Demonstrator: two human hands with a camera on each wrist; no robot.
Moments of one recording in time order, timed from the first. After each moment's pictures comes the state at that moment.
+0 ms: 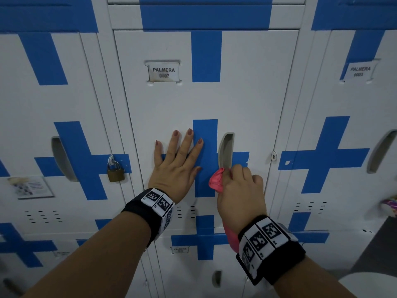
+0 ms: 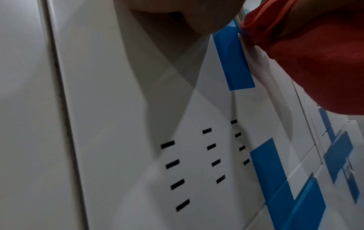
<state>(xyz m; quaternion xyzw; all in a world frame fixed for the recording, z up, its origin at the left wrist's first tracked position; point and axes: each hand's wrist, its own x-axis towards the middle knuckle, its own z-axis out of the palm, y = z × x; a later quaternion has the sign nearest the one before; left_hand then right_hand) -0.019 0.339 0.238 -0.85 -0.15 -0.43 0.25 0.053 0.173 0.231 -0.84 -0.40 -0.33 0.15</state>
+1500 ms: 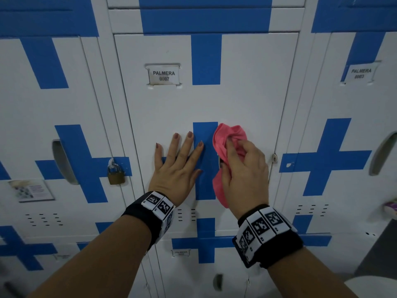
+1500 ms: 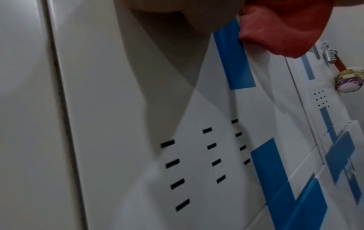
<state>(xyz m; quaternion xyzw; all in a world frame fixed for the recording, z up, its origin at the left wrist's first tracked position) -0.019 0.339 0.238 -0.85 -0.15 -0.43 0.25 0.060 0.176 0.263 -0.76 -0.40 -0.35 0.37</state>
